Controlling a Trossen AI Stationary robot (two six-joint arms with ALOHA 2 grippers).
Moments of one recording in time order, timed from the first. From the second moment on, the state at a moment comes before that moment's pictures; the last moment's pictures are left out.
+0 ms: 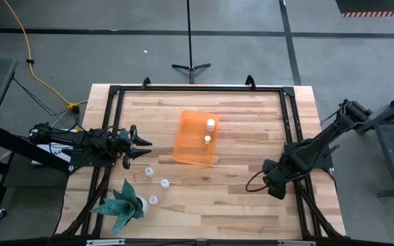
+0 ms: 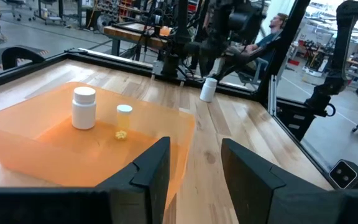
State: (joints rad) left arm -0.18 0.06 0.04 -0.03 -0.17 -0.23; right arm 0.65 1.23 0.75 -1.05 -0.14 1.16
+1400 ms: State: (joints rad) left arm -0.18 0.06 0.04 -0.03 -0.17 -0.23; right arm 0.34 1.23 0.64 0.08 0.10 0.18
